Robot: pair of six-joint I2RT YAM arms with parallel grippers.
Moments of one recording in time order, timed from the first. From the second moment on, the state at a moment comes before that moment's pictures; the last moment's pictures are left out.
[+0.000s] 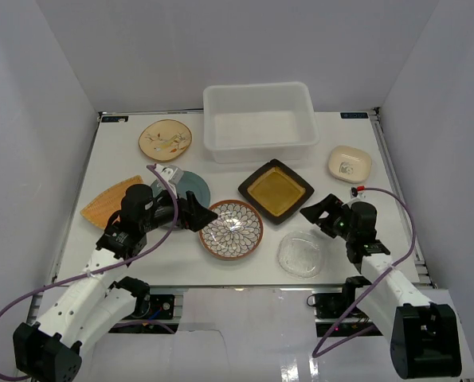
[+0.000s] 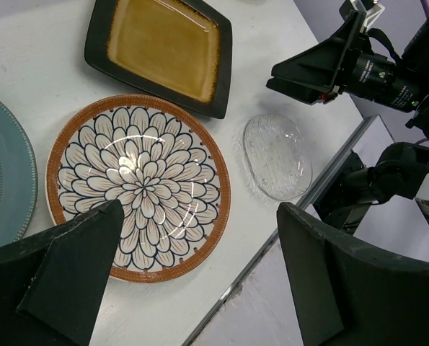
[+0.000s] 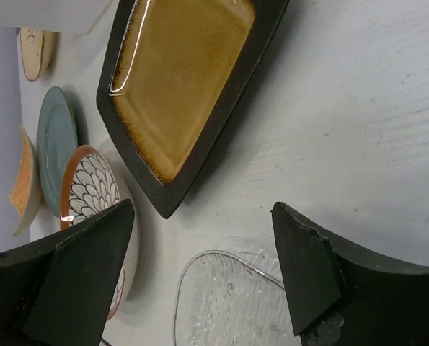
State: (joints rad) left arm -0.42 0.76 0.60 -0.18 0.50 -0.41; right arm 0.10 0.83 0.21 0.12 -0.35 0.73
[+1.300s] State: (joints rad) left arm -0.41 0.78 0.62 -0.22 0.43 -0.42; right arm 0.17 0.92 0.13 0.47 -0.21 1.00
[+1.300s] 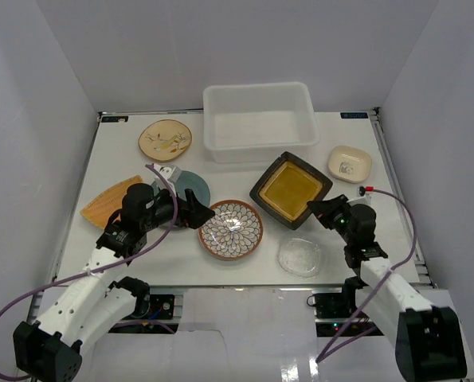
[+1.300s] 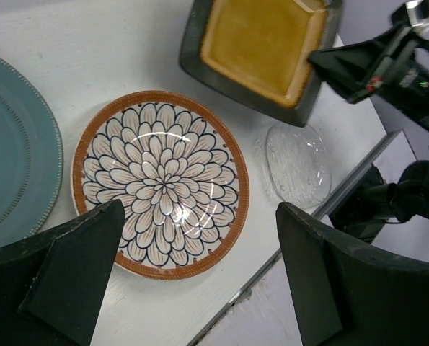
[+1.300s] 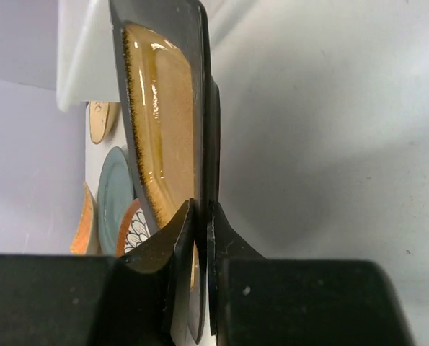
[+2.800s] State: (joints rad) left arm -0.43 1.07 0.39 -0.17 0.26 -0.83; right arm 0.19 2.33 1.97 -0.28 -0.47 0.44
